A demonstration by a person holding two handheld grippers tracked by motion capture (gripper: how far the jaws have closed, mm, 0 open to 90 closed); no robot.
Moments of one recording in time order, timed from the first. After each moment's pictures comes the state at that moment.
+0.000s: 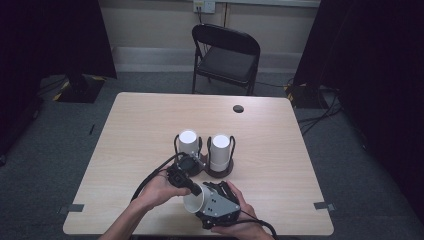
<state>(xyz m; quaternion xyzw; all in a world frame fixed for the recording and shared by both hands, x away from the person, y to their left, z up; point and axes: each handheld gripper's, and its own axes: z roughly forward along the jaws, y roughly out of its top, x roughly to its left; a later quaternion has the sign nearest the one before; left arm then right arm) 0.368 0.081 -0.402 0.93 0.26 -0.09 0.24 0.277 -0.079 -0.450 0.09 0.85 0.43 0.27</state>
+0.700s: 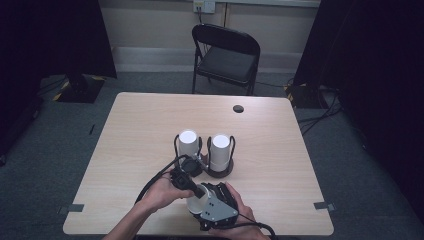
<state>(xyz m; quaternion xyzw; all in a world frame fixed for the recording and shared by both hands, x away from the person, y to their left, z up) 0.366 0.074 -0.410 0.92 0.28 -0.10 0.24 0.269 -0.074 -0.446 0.09 0.85 0.44 0.29</state>
